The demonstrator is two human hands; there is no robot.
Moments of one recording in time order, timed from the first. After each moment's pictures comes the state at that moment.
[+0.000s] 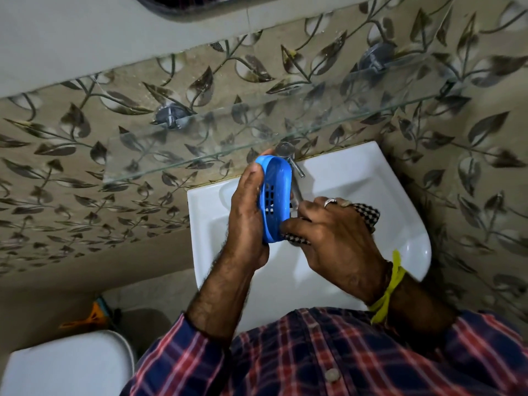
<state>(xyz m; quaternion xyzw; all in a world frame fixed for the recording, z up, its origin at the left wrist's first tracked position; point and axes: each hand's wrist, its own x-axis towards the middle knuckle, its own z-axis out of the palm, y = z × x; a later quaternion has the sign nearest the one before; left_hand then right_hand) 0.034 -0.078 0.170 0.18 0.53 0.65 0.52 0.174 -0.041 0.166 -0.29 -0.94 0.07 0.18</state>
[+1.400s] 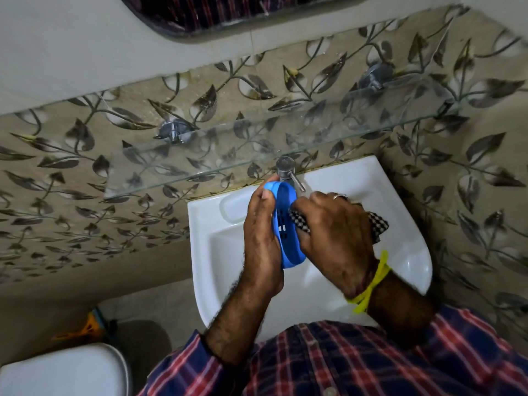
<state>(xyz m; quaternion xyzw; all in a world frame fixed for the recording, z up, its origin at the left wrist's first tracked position) 0.057 -0.079 0.158 0.19 0.58 0.66 0.43 0.153 -0.022 0.174 -0.43 -0.88 0.07 0.17</state>
